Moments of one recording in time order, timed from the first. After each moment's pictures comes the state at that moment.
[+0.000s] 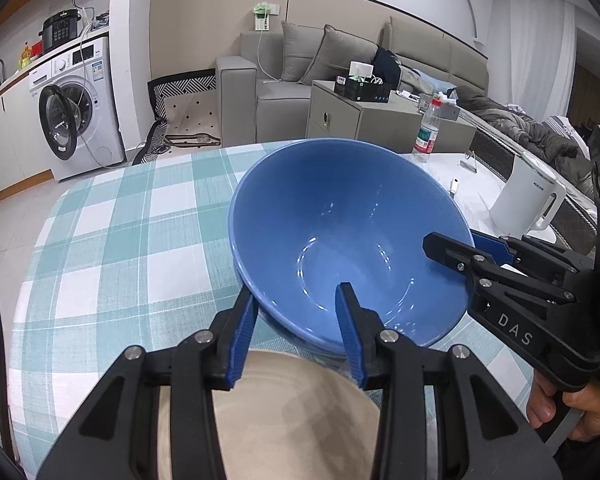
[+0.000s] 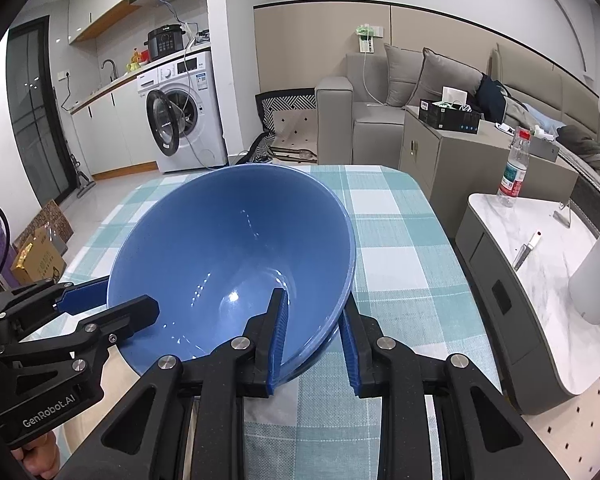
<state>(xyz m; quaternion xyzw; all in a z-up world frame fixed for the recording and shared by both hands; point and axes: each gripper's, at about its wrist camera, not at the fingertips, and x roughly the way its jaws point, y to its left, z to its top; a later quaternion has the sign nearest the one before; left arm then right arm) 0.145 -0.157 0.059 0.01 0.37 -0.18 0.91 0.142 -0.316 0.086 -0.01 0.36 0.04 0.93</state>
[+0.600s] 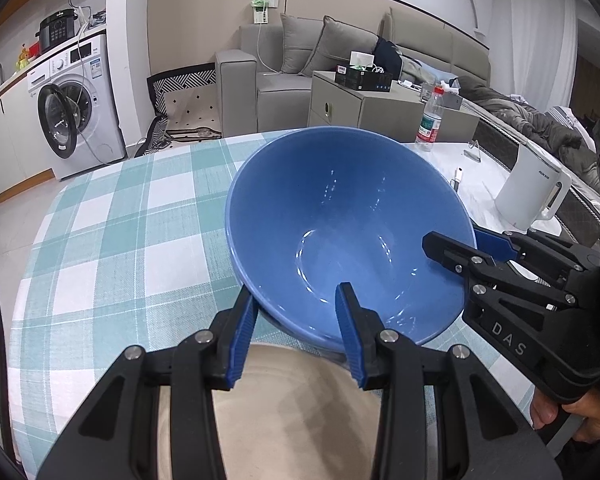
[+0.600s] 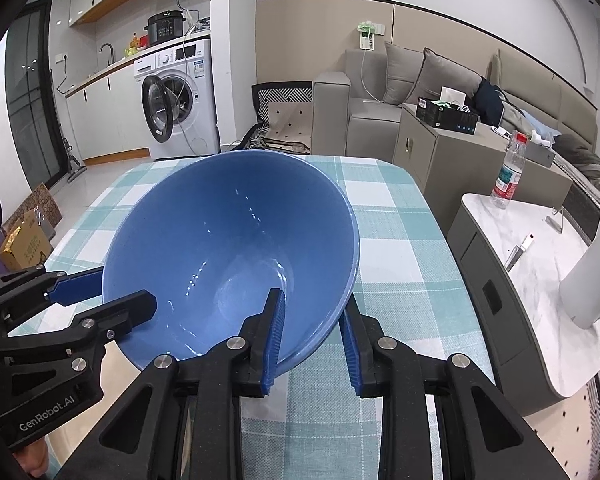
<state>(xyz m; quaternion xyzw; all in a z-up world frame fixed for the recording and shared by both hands) 0.146 -0.161 0.048 0.02 0.38 -0.18 0.91 0.141 -0.308 0.073 -0.04 0.37 0.03 0.93</state>
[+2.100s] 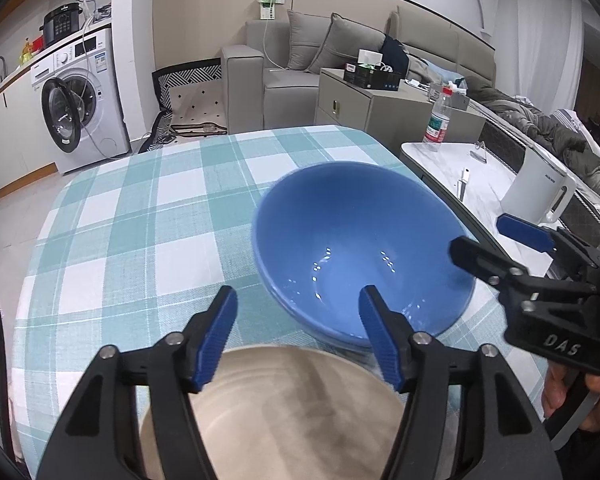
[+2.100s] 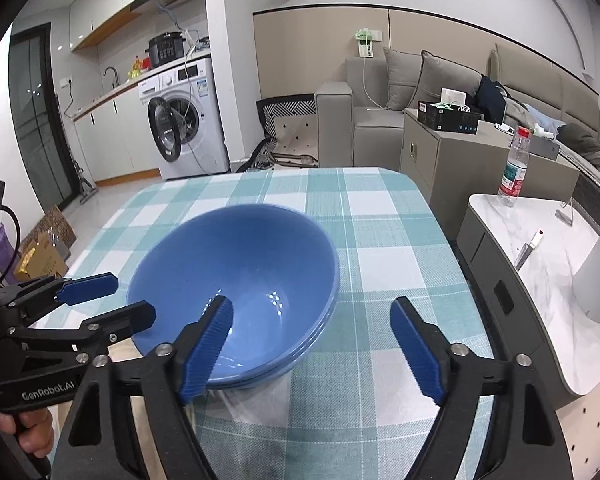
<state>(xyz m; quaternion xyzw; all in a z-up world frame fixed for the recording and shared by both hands) 0.156 -0.145 0.047 0.02 0.39 -0.17 0.90 0.135 -0.326 0.080 0.01 0.34 0.05 0.94</state>
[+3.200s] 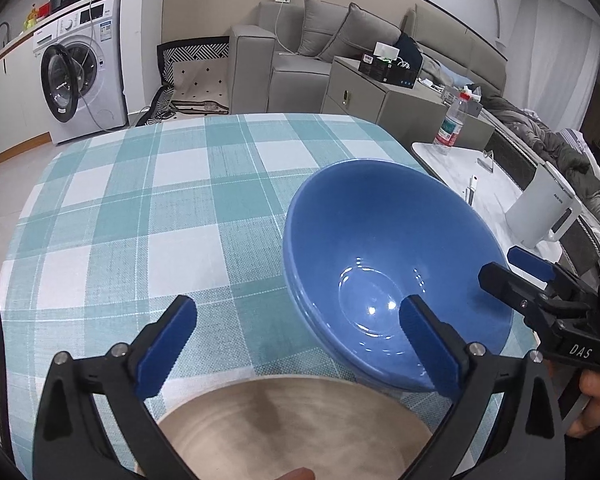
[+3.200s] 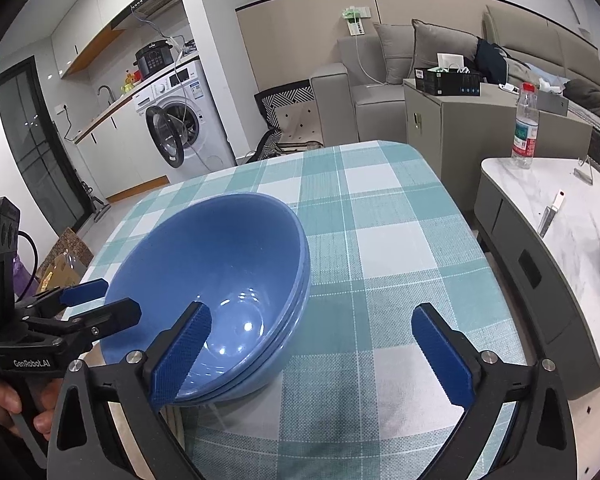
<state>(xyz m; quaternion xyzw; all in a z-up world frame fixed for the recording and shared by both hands) 0.196 -0.132 0.026 -0.02 0.42 -0.17 0.89 0.163 -0.356 0.053 0.07 0.38 0.07 0.92</state>
